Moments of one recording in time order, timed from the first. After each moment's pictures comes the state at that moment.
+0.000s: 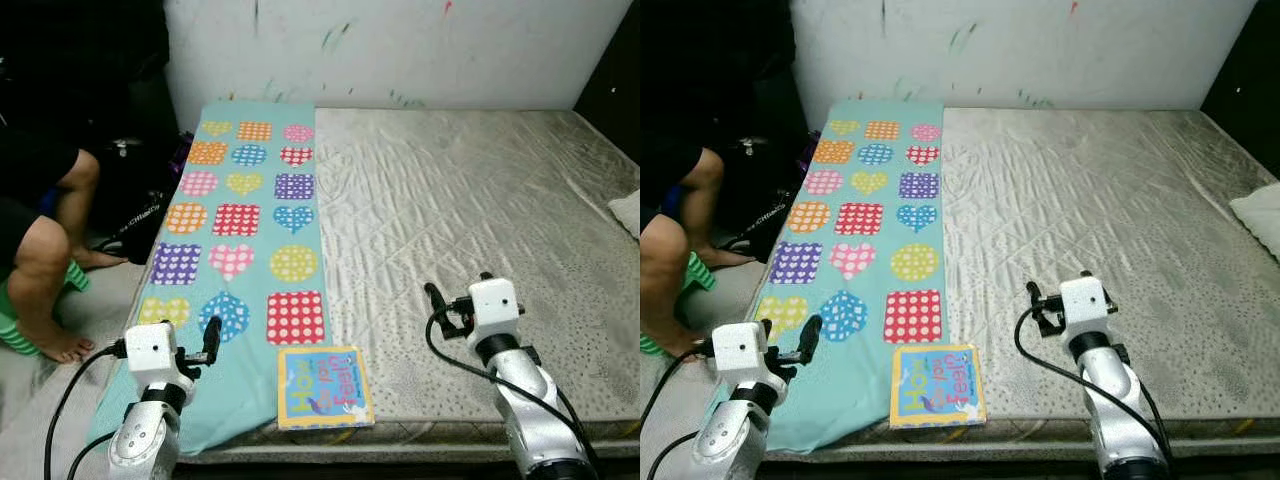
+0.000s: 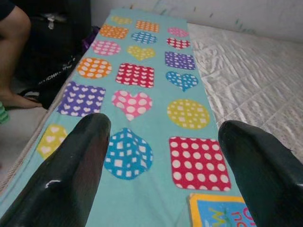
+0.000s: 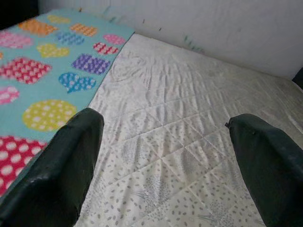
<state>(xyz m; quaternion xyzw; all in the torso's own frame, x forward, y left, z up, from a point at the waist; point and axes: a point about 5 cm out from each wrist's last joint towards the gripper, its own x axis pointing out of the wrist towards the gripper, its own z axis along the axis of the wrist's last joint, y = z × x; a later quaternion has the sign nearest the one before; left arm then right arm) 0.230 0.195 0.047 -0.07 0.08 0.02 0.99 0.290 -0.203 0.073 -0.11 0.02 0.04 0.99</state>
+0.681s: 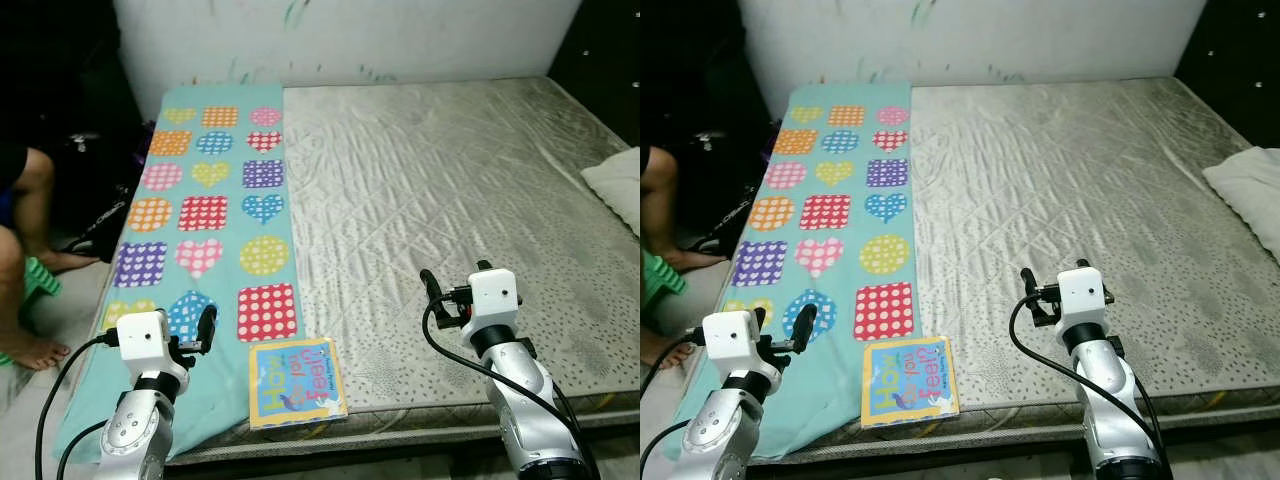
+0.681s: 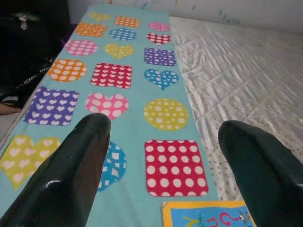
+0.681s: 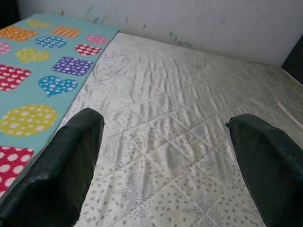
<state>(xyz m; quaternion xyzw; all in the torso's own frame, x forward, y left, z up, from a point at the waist) 0.237 0.200 0.062 -0.07 0.07 0.02 1.00 0.290 -0.194 0.086 -0.10 0.00 0.05 0.99</state>
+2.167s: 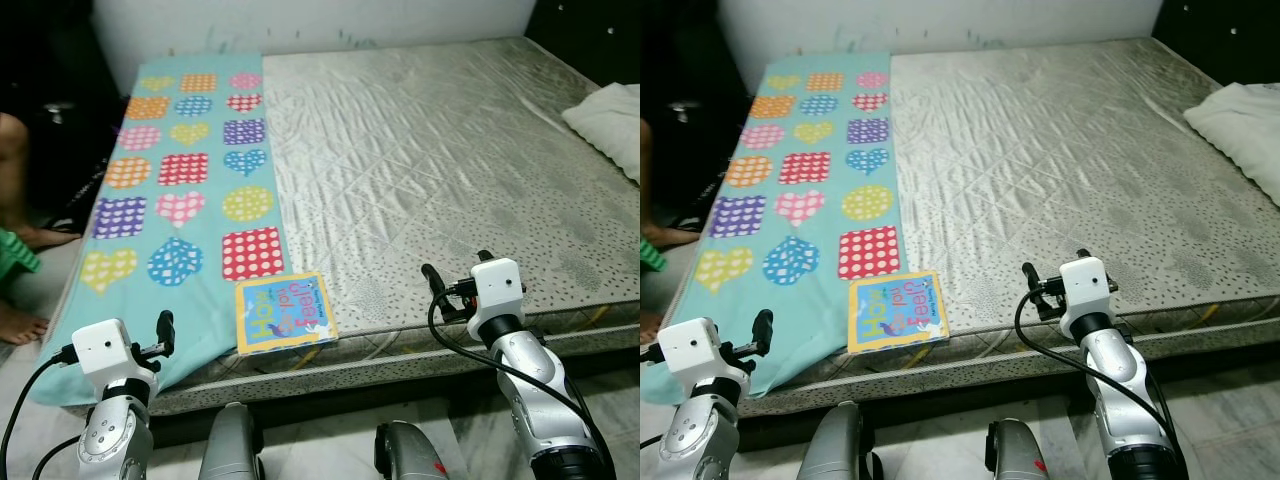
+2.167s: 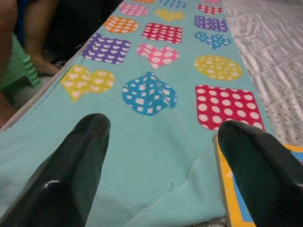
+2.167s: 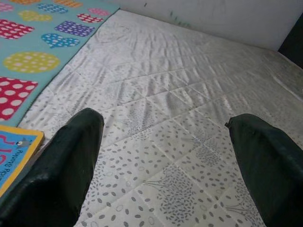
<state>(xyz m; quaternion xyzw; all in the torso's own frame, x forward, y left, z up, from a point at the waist) 0.228 0.234 0.059 -0.08 0.08 0.14 0.98 0.298 -0.201 0.093 -0.12 0.00 0.08 0.99</state>
